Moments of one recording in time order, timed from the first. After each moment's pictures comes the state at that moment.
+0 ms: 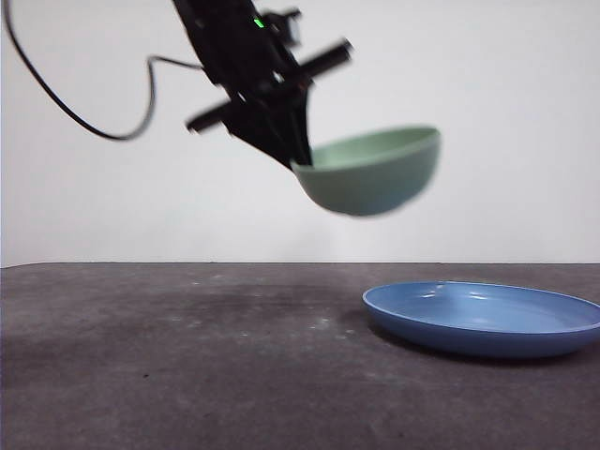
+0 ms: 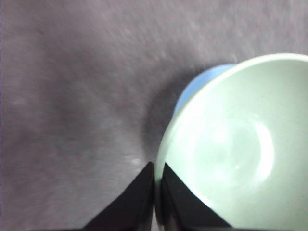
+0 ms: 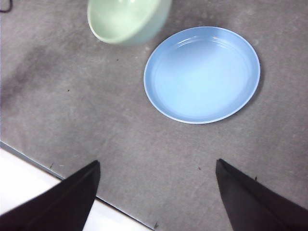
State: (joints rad) left arm -0.65 1.84 1.59 -0.62 0.10 -0.23; right arm 0.15 0.55 1.02 -1.24 -0.37 0.01
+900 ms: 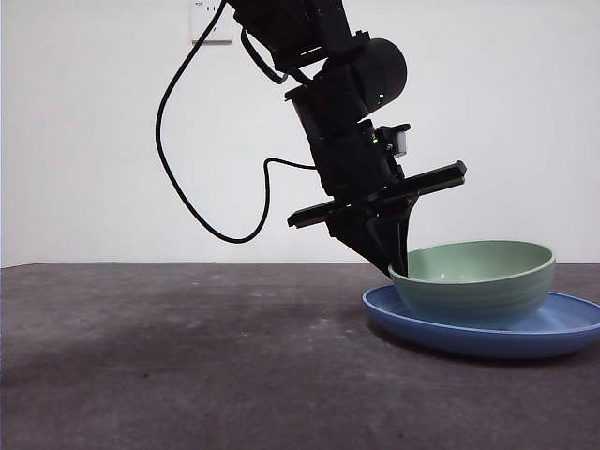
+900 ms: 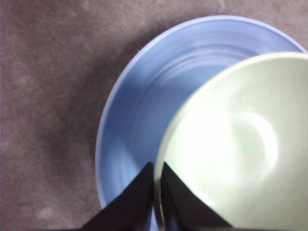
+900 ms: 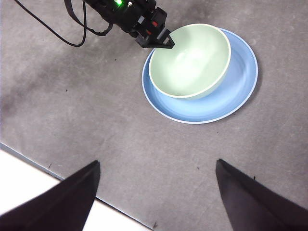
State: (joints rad) left arm -0.78 2.22 1.87 -0.67 0.10 -0.25; right arm 0.15 0.55 1.02 -1.24 -0.37 0.01
